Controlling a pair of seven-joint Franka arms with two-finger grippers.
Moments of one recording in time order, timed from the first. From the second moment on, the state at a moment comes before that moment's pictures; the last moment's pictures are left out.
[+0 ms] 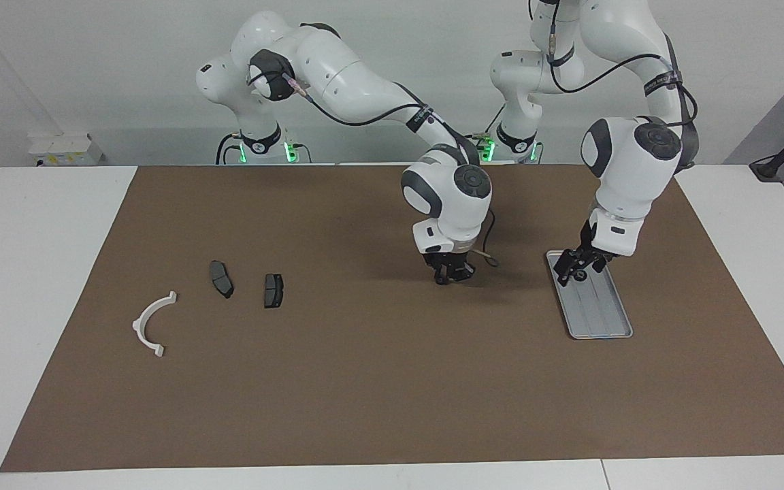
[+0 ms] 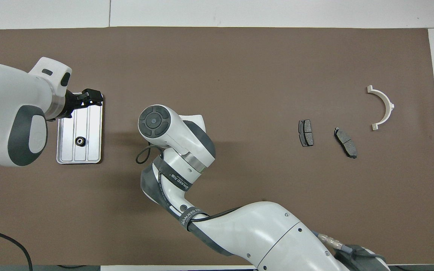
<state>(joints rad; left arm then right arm) -0.18 0.13 0.04 -1.95 -0.01 2.21 -0.42 0.74 0.81 0.03 -1.20 -0.05 1.98 1.39</state>
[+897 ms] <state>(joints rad) -0.32 0.14 0.03 -1.96 -0.02 2.19 -0.61 0.54 0.63 0.01 -1.16 -0.06 1.85 1.04</state>
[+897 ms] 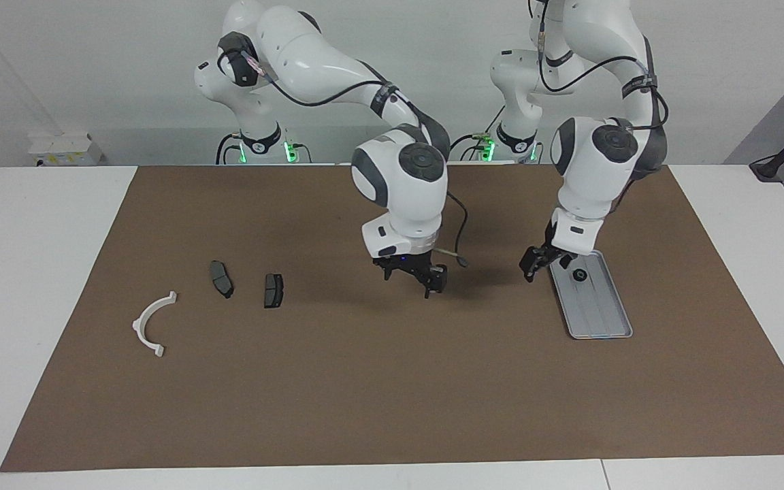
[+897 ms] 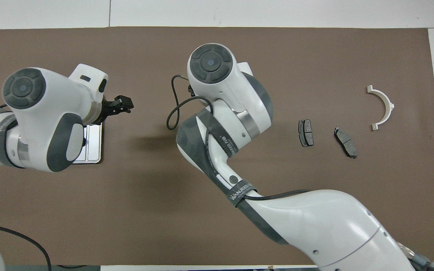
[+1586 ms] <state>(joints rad) -0.59 0.36 0.03 -1.89 -0.01 2.23 -0.90 0.26 0.40 0.02 -1.17 0.01 1.67 0.39</state>
